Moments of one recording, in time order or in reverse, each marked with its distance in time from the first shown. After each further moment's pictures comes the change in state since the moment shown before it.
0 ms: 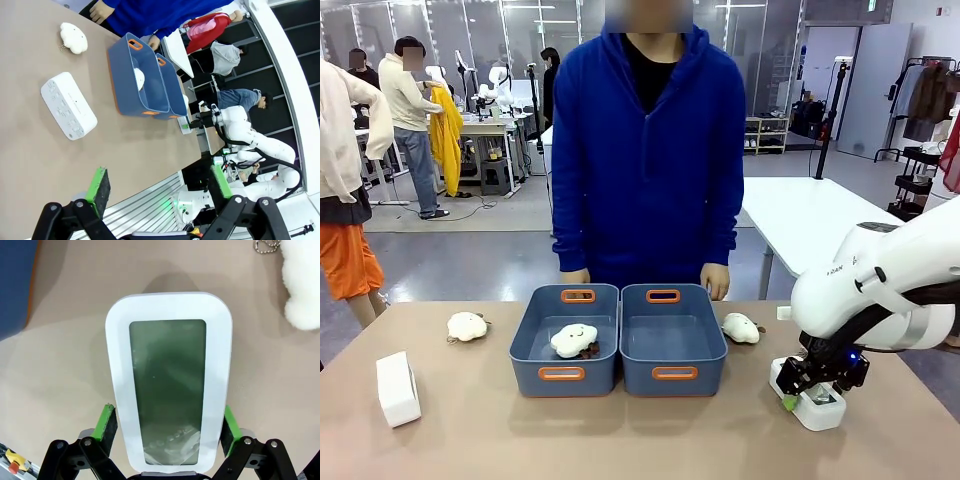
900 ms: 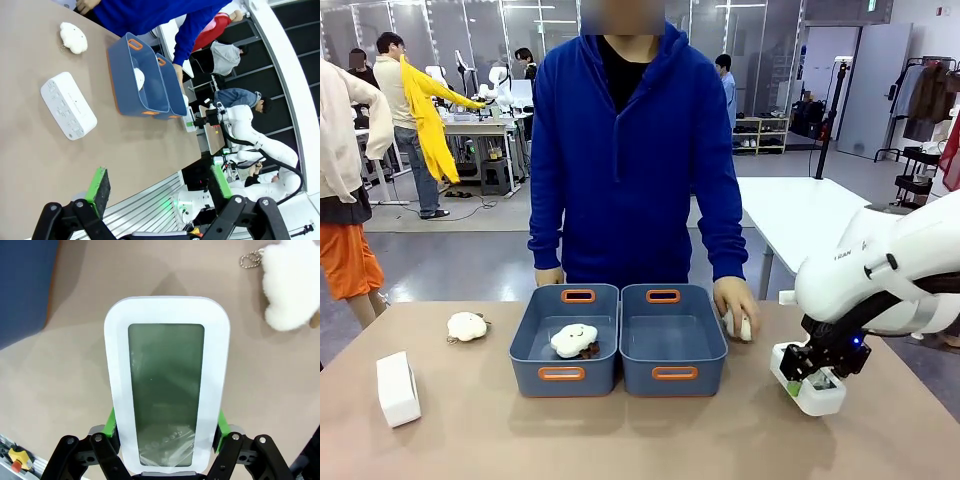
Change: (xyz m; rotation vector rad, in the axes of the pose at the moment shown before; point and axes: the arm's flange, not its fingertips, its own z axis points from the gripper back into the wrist) left arm 0.000 0.000 0.000 0.000 0.000 0.000; right arm 0.000 0.005 0.040 -0.007 -0.040 0.010
